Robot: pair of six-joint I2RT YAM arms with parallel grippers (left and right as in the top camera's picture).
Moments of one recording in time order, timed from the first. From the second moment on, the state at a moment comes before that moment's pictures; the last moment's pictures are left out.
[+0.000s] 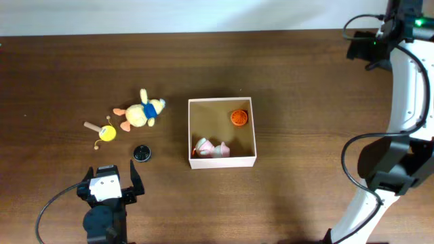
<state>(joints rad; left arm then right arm) 0.10 0.01 0.11 -0.34 -0.11 0.05 -0.24 2.15 2.26 -1.23 0.13 0.16</state>
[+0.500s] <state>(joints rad) 0.10 0.11 0.19 -0.26 -0.14 -0.12 -0.24 2.15 2.18 -1.24 0.13 0.19</state>
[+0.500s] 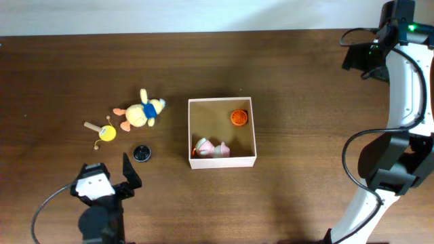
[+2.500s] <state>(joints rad) -0.04 1.76 1.24 -1.03 -0.07 -0.26 -0.24 2.15 2.18 -1.24 0.12 0.19</state>
